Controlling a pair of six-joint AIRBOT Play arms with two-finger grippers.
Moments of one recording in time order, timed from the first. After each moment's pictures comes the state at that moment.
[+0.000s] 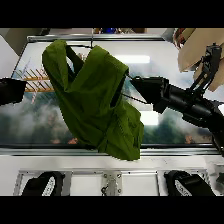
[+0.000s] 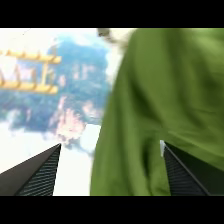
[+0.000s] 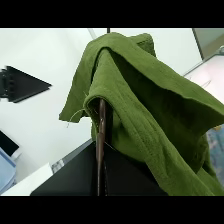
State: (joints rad) left arm 0.19 -0.62 1.22 1.28 -1.18 -1.63; right arm 0.17 -0.81 0.89 0.11 0.94 0.48
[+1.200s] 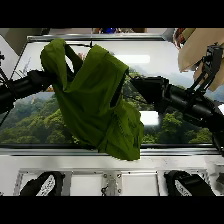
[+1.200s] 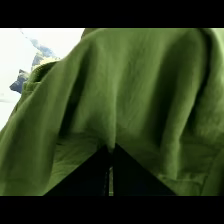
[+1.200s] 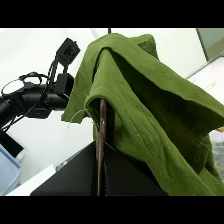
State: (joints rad) left arm 0.29 -0.96 1.03 0.34 -1.13 -1.11; right arm 0.17 -0.81 0.89 0.13 0.95 0.48
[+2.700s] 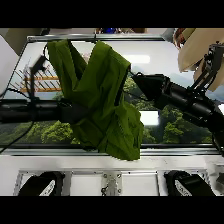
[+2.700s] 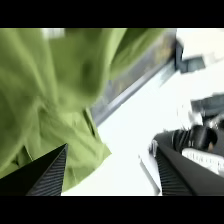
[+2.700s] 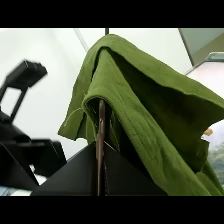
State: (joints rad) left arm -0.14 -0.80 1.14 0.69 -1.34 -1.37; right arm 0.17 -0.81 0.89 0.13 0.89 0.48
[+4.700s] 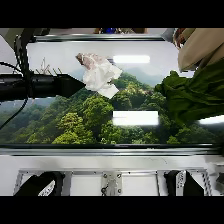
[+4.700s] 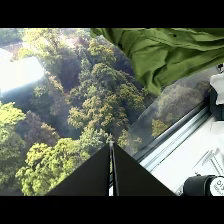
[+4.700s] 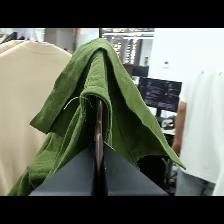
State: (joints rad) left arm -0.19 -0.95 1.37 0.85 -1.25 -1.44; right arm -0.94 -0.62 1.05 -0.38 0.13 0.39
